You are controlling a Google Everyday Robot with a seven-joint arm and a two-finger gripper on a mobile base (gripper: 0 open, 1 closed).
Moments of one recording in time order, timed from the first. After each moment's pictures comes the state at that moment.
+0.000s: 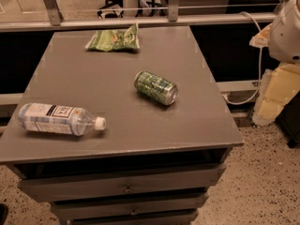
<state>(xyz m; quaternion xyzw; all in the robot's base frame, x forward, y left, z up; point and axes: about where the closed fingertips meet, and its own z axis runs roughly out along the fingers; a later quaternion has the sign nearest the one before) 0.438 -0.217 0.977 -0.60 0.78 -0.03 0.16</state>
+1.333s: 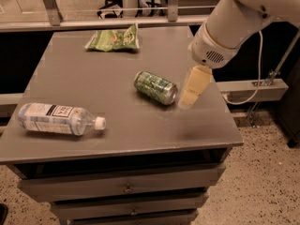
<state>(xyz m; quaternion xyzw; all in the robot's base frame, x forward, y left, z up) 0.537 -0.109 0.913 -0.60 0.77 0.03 0.22</state>
